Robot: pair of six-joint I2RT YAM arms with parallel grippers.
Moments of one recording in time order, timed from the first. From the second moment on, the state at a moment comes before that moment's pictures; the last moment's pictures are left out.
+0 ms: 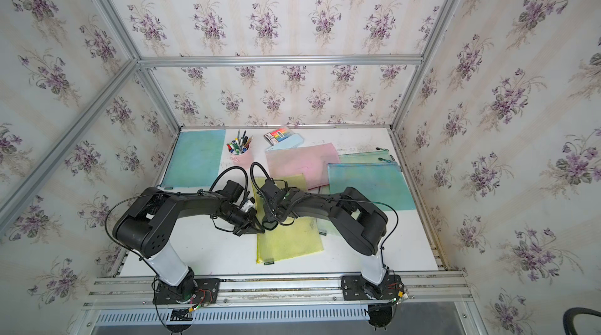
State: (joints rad) left arm -0.37 1.73 0.71 -0.39 0.86 -0.59; right arm 0.97 1.90 1.15 -0.36 0.12 0.51
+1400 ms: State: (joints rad) left arm -0.37 1.29 1.06 -1.08 0.34 -0.42; right arm 0.70 1.73 1.17 -0.31 0.20 0.42
